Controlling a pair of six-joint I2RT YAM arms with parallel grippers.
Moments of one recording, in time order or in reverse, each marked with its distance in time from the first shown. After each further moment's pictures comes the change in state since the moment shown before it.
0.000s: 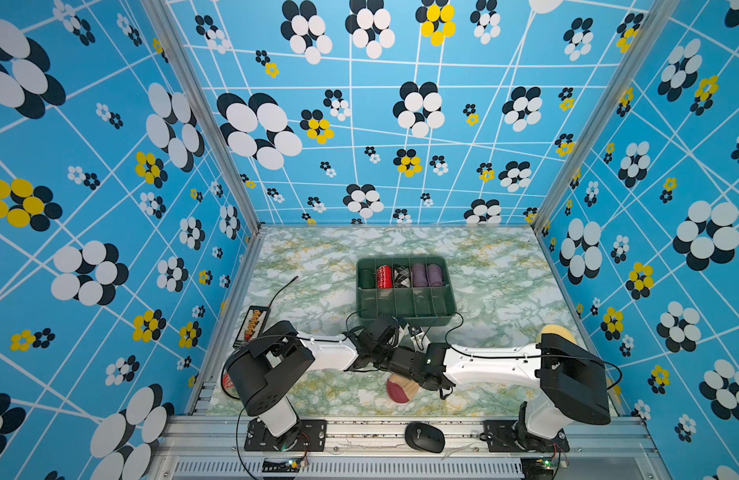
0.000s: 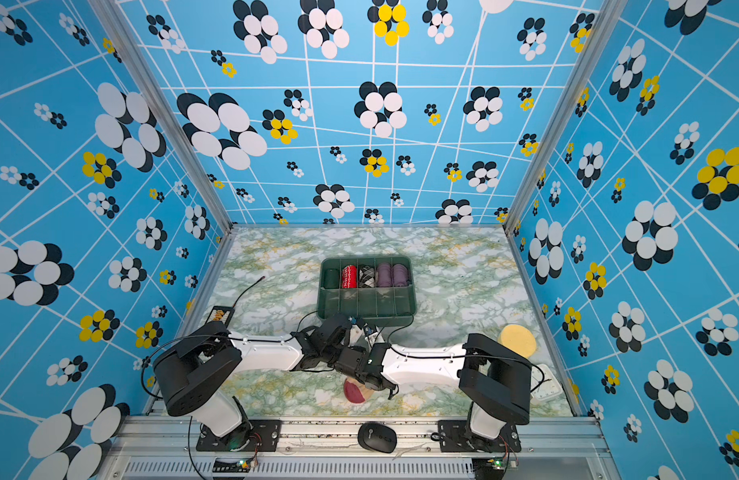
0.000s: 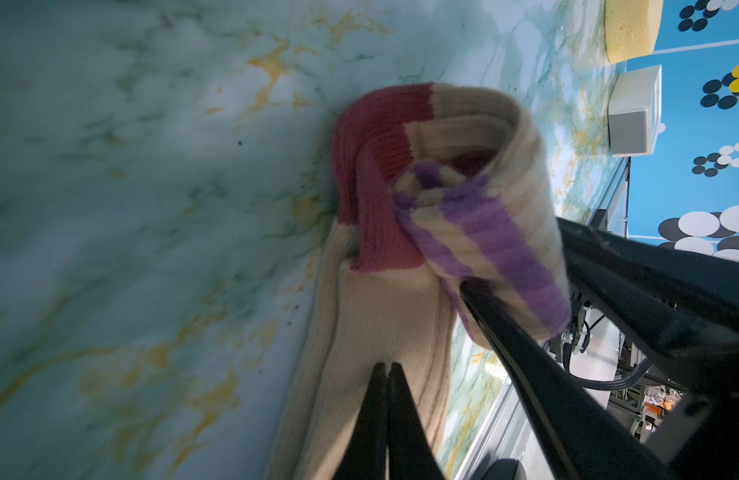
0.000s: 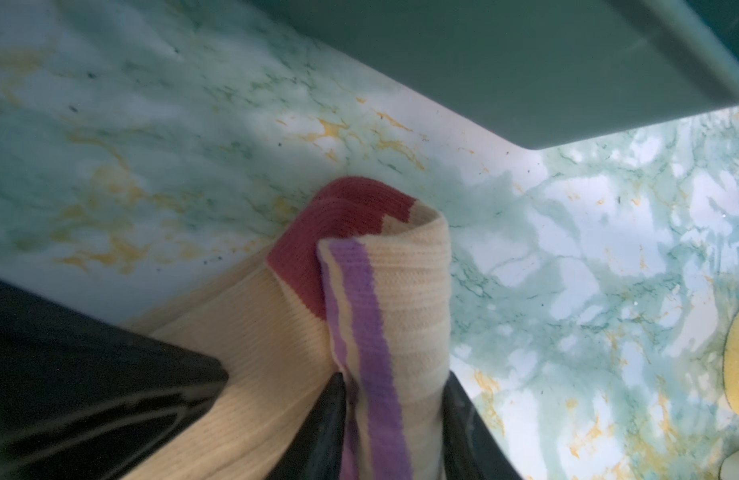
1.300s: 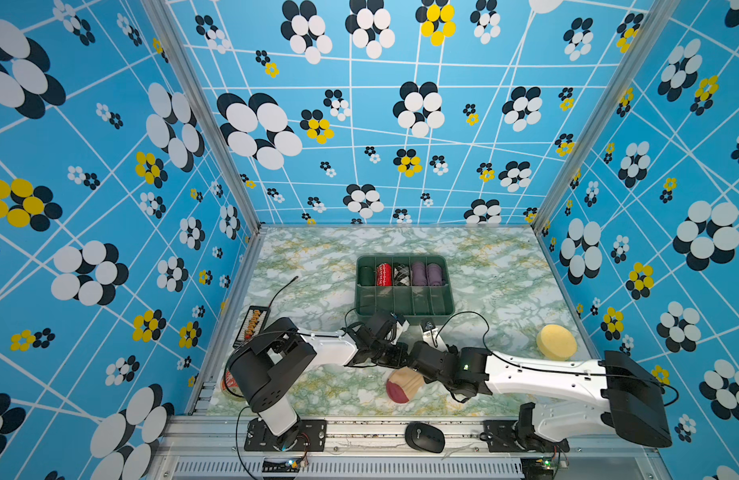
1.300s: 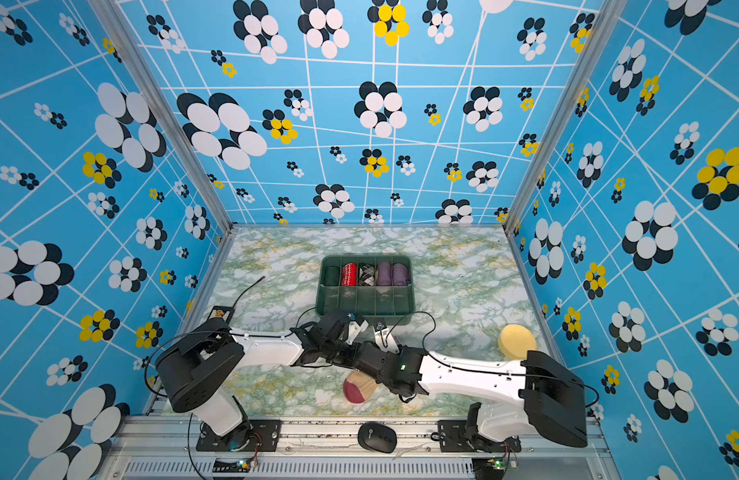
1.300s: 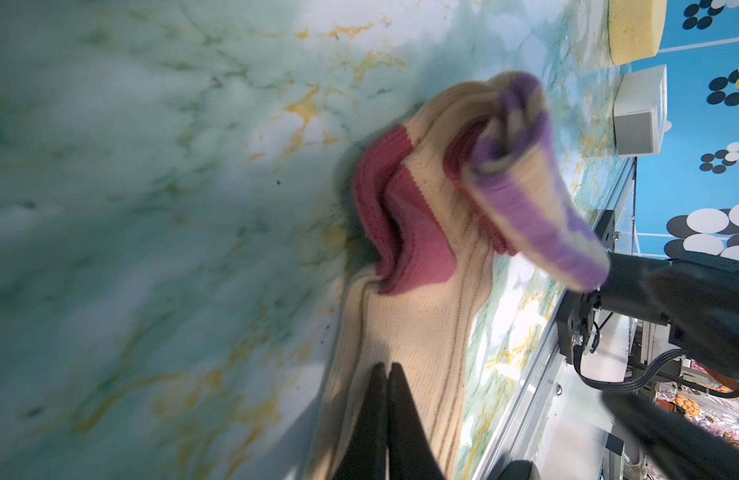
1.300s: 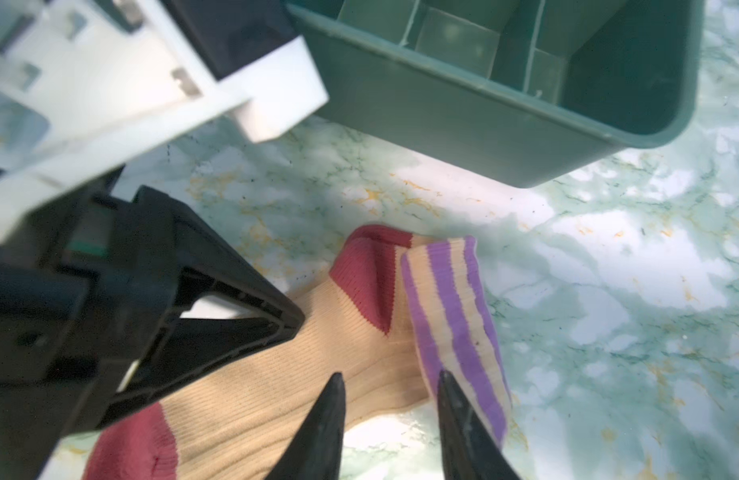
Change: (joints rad) left arm 0.051 0.013 0.021 -0.024 0.024 0.068; right arm -0.045 -0.367 -0.185 0.204 -0.048 -0.040
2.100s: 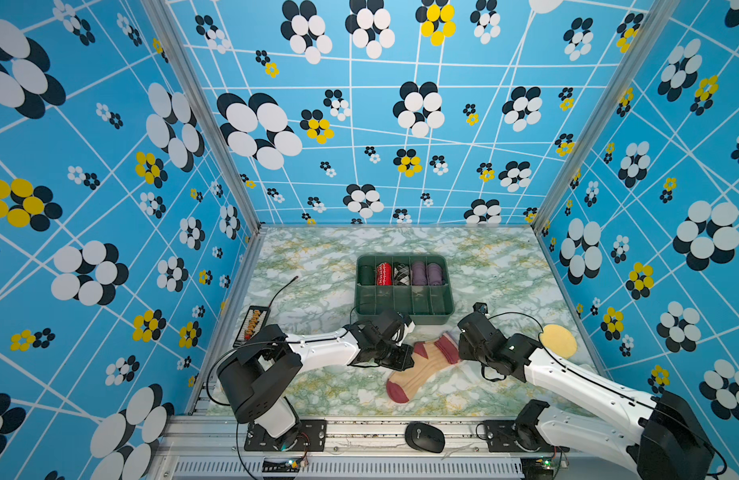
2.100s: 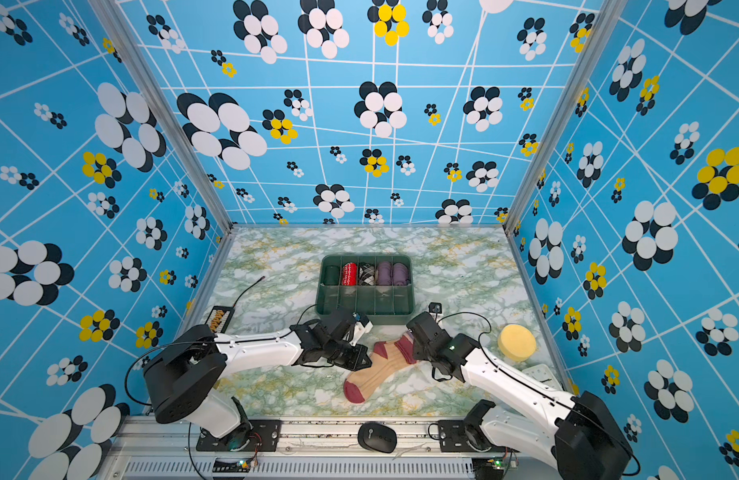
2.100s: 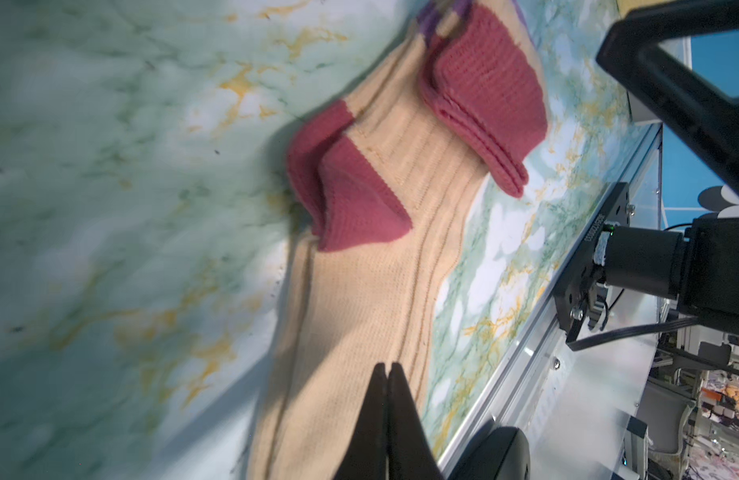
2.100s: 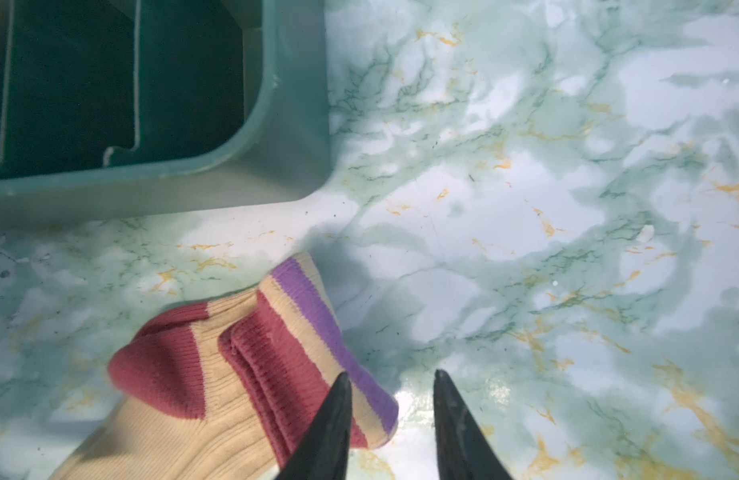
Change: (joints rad) left arm -0.100 -0.087 0.099 -0.255 -0.080 0.050; right arm -0.488 -0.220 -0.182 0.029 -0.245 -0.074
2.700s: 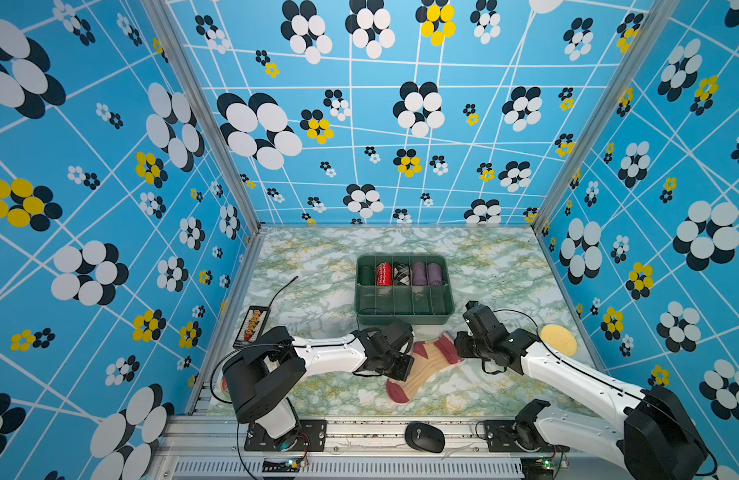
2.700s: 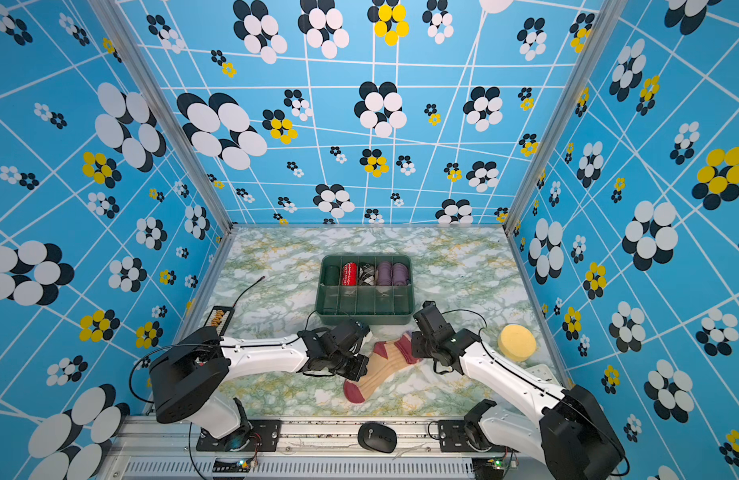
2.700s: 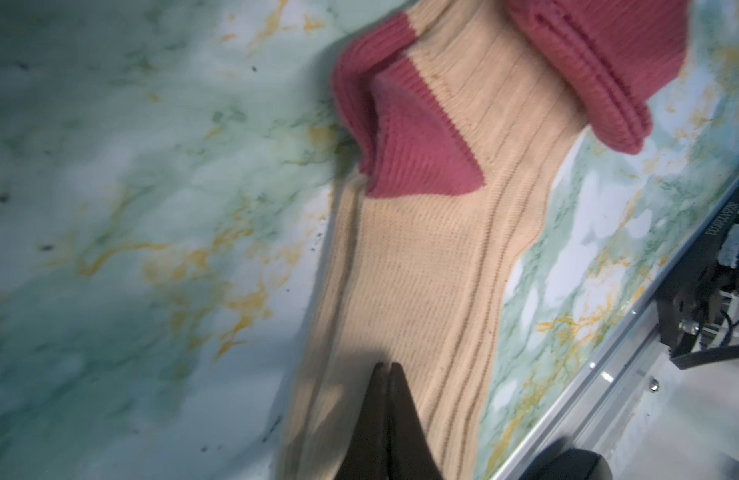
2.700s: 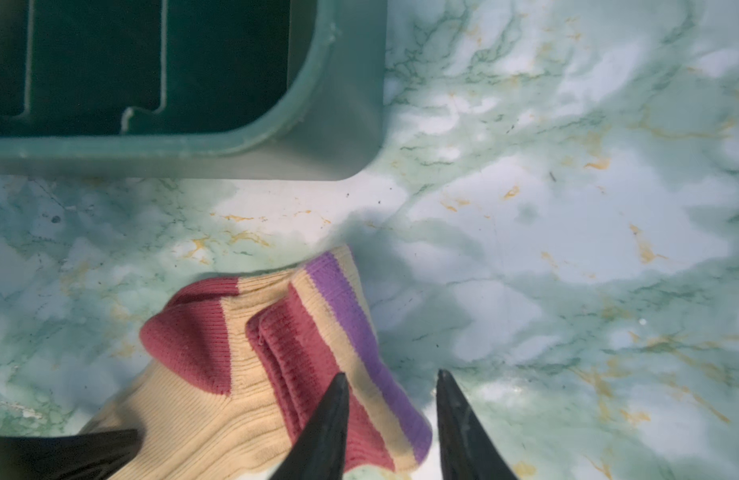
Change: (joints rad) left arm -0.055 0.039 0.010 -0.091 -0.181 -0.001; right arm -0.096 0.075 -0.003 0.093 -0.203 -0.152
